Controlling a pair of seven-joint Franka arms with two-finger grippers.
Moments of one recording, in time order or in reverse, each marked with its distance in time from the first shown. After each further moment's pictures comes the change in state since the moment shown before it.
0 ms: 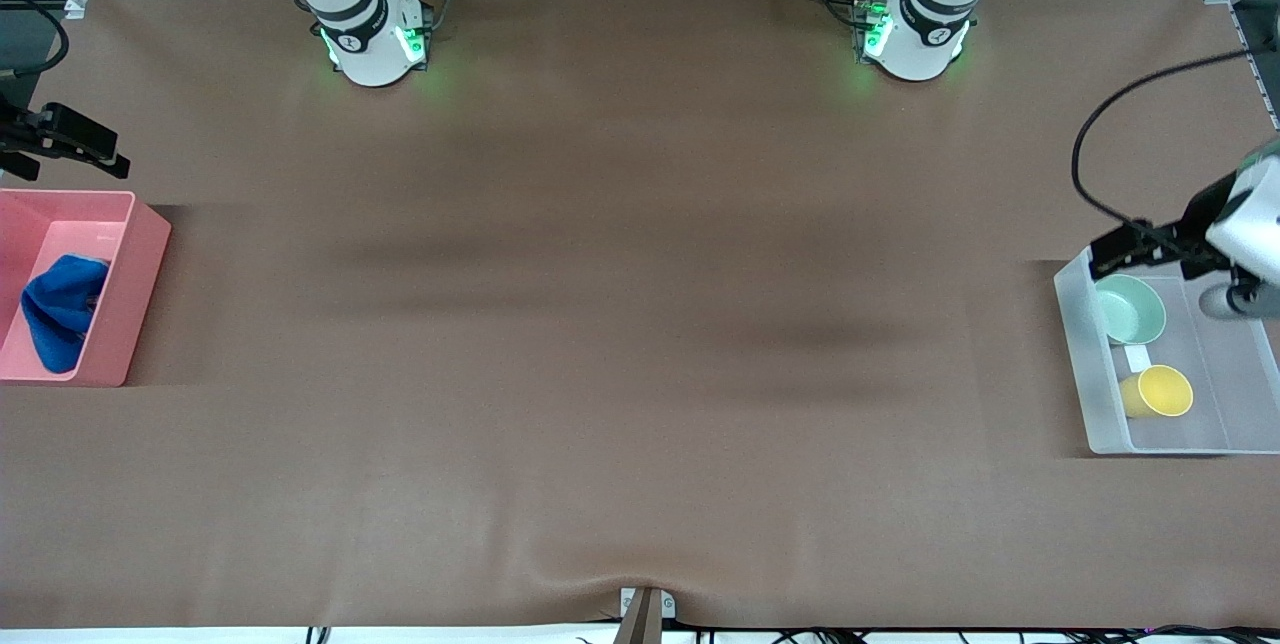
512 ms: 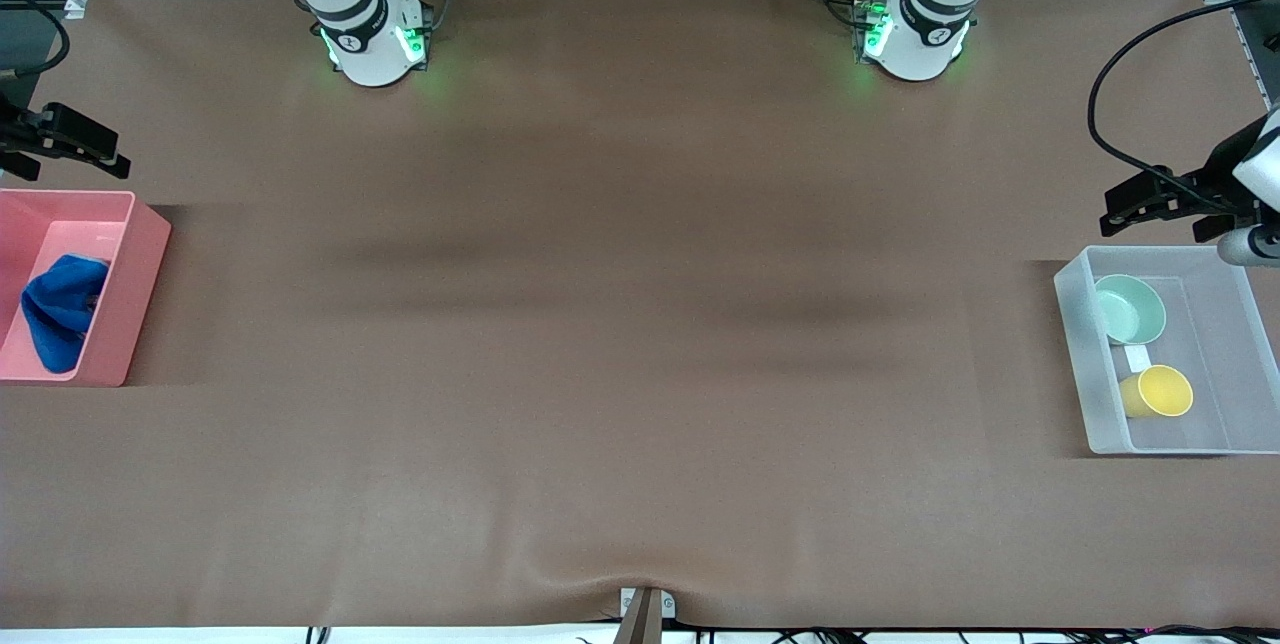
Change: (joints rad) left arm 0.027 -0.065 -0.016 -0.044 -0.027 -0.032 0.033; right arm 0.000 0.000 0.000 0.000 -0.001 0.001 0.000
